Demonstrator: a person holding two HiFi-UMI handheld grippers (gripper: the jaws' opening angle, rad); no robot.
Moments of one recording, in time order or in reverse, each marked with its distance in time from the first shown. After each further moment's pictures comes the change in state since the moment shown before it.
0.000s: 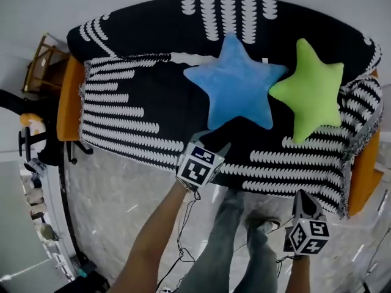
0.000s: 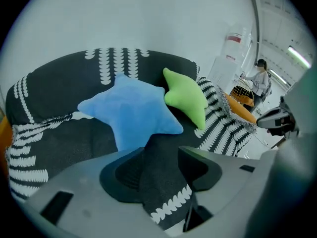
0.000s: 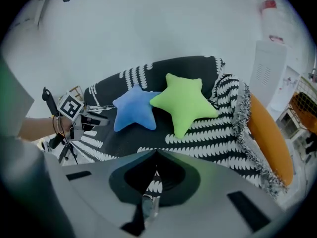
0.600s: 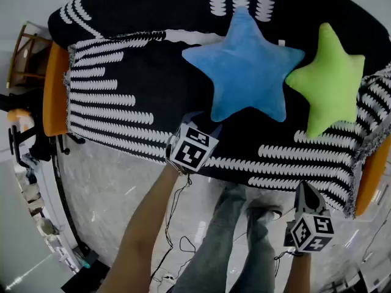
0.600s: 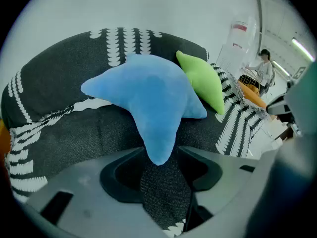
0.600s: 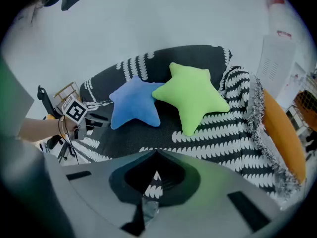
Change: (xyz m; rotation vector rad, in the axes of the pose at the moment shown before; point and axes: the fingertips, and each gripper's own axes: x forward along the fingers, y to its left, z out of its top) left arm 0.036 0.082 -0.034 0.043 0.074 0.034; right arm 0.051 0.032 0.005 0.011 0.048 -0.009
